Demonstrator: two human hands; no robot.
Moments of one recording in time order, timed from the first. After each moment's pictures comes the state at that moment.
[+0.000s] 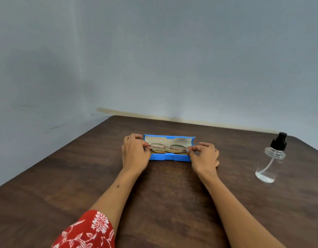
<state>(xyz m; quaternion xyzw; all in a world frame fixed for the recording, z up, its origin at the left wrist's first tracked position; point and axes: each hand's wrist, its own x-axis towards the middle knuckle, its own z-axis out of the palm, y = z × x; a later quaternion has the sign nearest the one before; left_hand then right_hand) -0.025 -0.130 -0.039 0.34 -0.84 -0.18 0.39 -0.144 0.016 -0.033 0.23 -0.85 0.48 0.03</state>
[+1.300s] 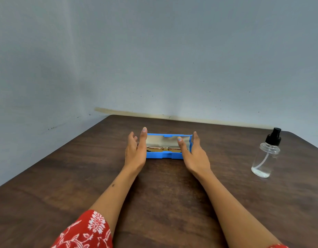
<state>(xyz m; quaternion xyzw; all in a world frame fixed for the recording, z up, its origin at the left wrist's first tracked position) -0.026 -0.111 -0.038 0.34 -0.68 -0.52 0.39 -0.146 0.011 -0.048 0.30 -0.84 0.44 0.00</state>
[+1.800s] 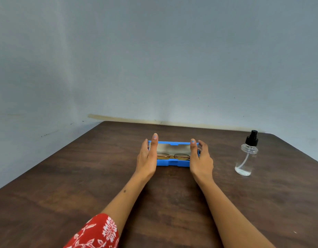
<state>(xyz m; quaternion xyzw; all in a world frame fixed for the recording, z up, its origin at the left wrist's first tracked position) -0.040 -0.058 -0.029 0.27 -0.72 -0.54 0.33 -0.149 0.047 -0.049 0.19 -0.78 0.59 0.06</state>
